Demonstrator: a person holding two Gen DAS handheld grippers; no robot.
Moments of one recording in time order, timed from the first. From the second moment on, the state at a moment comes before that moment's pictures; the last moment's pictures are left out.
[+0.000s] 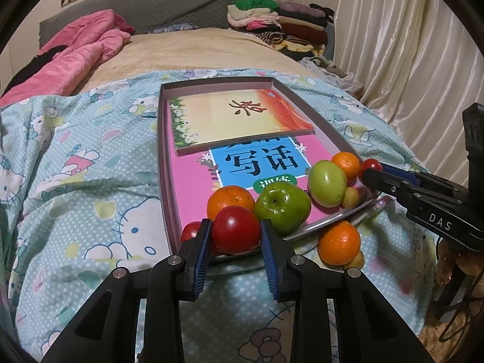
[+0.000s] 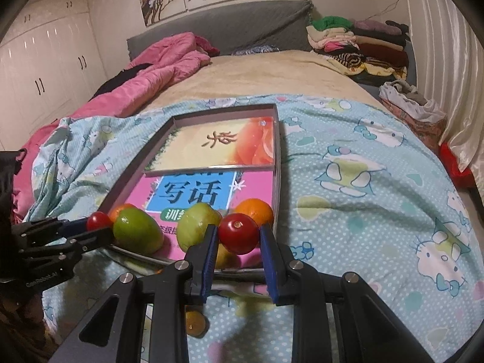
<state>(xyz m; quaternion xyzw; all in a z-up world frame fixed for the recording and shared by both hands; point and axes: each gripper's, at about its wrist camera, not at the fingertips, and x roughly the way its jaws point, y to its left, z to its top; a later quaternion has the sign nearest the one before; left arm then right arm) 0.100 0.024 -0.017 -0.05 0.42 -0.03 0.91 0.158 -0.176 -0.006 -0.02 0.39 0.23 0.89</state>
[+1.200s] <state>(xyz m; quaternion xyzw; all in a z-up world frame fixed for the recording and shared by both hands) 0.098 0.025 -0.017 -0.06 0.42 -0.03 0.90 0.156 -0.174 -0.008 -0.03 0.39 0.24 0.89</state>
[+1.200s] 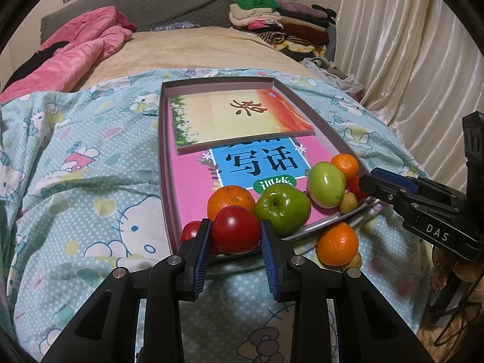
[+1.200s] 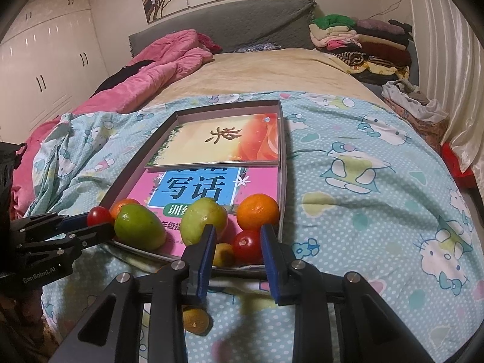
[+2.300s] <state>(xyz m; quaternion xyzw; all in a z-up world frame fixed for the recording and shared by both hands) 0.094 0.031 -0.002 -0.07 0.40 -0.01 0.91 0.148 -0.172 0.002 -0.03 0.36 0.25 0.90</state>
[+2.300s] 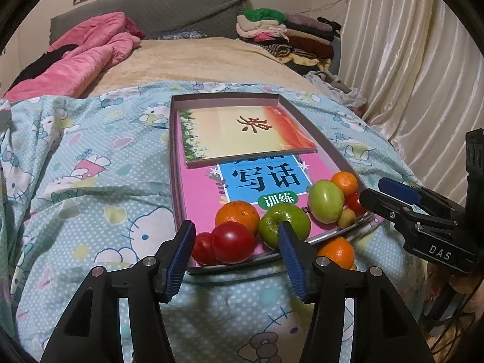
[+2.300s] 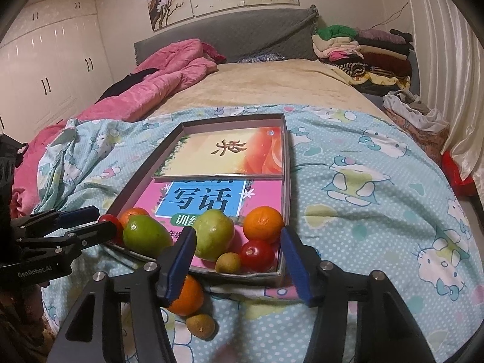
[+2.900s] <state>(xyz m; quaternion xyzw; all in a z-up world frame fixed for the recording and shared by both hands) 0.088 0.045 0.010 -0.11 0.37 -0.01 0.92 0.146 -0.176 0.006 -0.02 0.35 0.24 0.91</state>
